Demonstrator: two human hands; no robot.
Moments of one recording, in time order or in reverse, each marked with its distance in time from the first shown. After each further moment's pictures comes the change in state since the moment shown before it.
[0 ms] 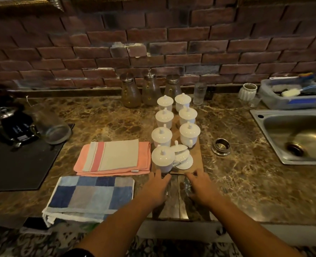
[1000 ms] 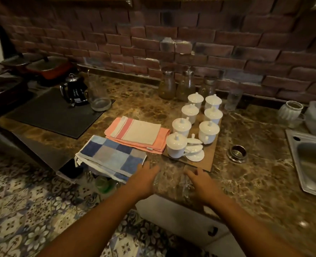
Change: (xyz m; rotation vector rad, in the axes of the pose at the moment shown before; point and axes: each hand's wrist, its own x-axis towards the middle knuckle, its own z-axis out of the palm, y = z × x) left_hand -0.116 0.039 -0.003 -0.143 0.122 -0.327; right_hand -0.053 0.011 -0.024 -0.081 -0.088 -0.372
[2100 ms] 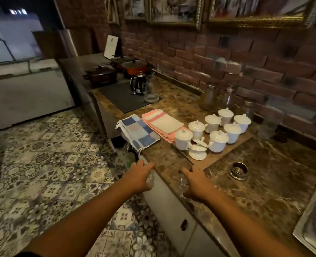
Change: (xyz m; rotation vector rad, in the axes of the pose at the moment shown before) left_hand -0.119 0.197 0.041 -0.146 0.165 -0.581; right_hand -0.091 0.099 -0.056 -0.152 -0.135 -0.484
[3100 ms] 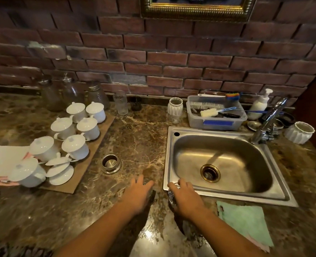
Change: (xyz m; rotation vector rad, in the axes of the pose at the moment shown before) left_hand 0.084 0.371 0.146 0.289 -0.256 0.770; right_hand -0.202 0.273 0.053 0.199 0.133 0.720
